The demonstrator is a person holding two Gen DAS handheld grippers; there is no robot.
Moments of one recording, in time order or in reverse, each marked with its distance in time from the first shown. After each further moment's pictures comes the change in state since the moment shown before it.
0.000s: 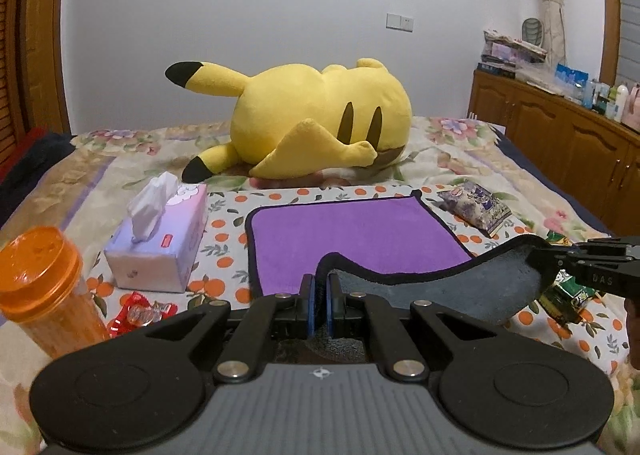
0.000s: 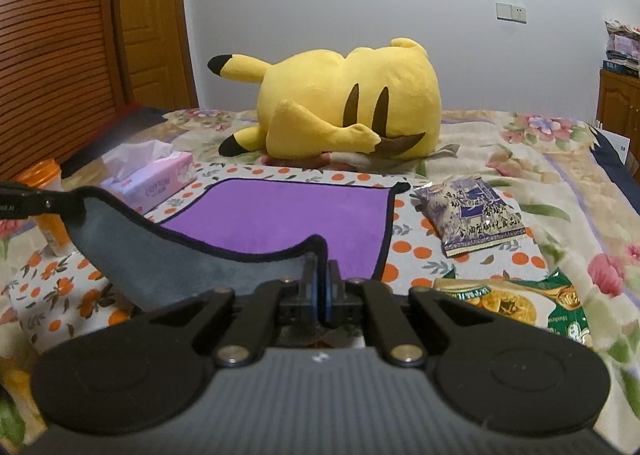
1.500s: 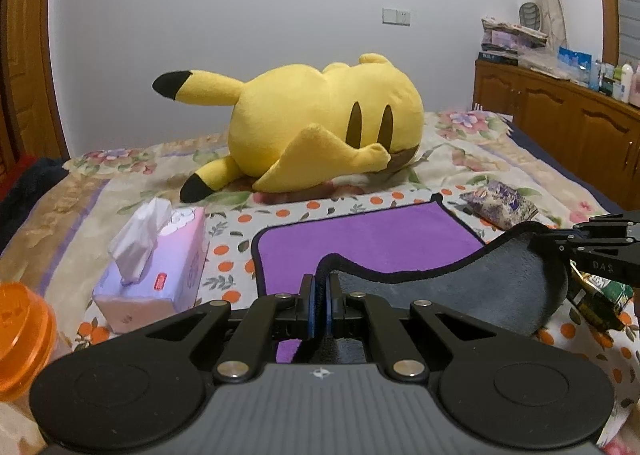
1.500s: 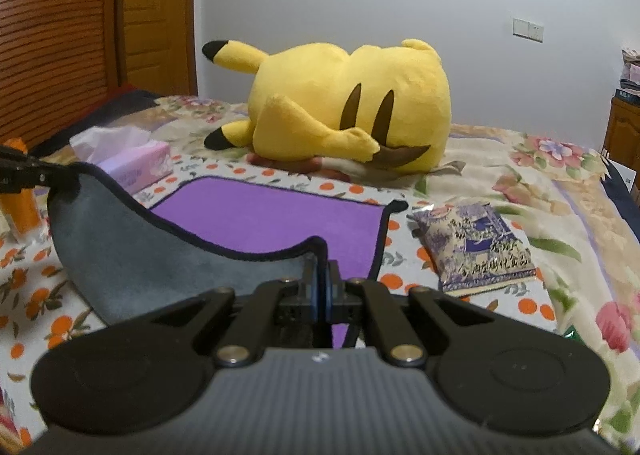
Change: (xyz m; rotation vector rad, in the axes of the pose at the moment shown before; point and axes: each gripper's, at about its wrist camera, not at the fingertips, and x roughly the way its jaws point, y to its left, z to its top) left arm 0.046 0.009 0.018 0.068 -0.014 0.026; right arm 0.048 -0.011 0.014 -0.088 -0.007 -0.020
